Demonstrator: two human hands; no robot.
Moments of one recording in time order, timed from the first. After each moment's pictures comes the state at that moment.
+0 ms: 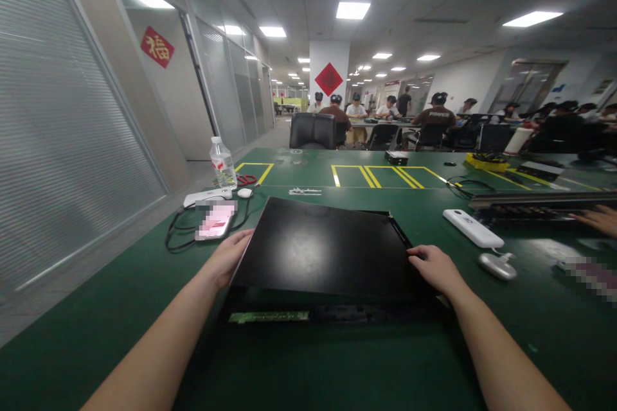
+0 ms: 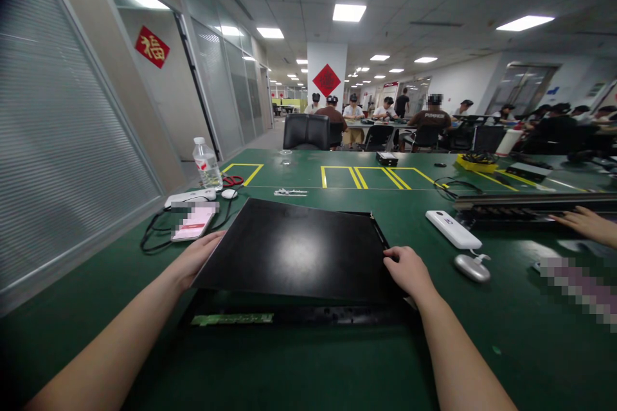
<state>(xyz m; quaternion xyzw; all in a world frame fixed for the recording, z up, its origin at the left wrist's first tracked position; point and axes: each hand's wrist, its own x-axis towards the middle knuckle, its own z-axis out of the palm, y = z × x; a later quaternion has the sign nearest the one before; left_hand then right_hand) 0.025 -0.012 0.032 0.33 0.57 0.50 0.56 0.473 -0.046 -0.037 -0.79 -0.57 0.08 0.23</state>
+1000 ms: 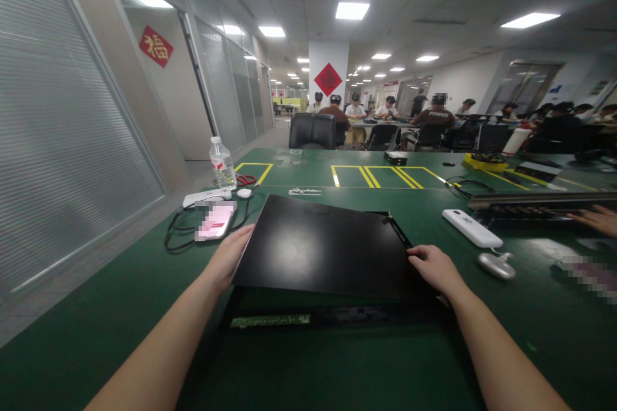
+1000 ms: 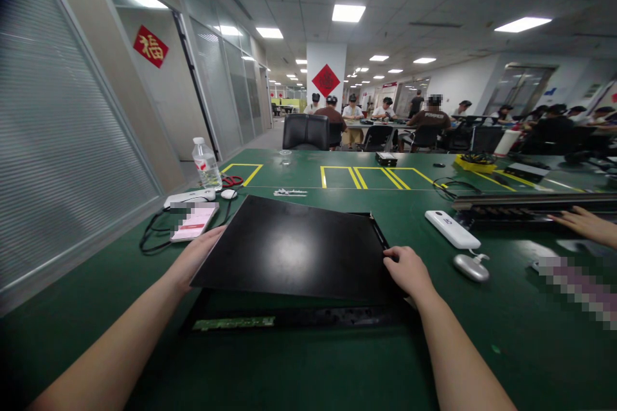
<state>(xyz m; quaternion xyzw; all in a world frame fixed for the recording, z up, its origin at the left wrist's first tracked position) 0.029 -0.013 0.033 0.37 0.50 0.53 0.58 0.472 -0.047 -0.037 -0.78 -0.57 0.08 0.23</state>
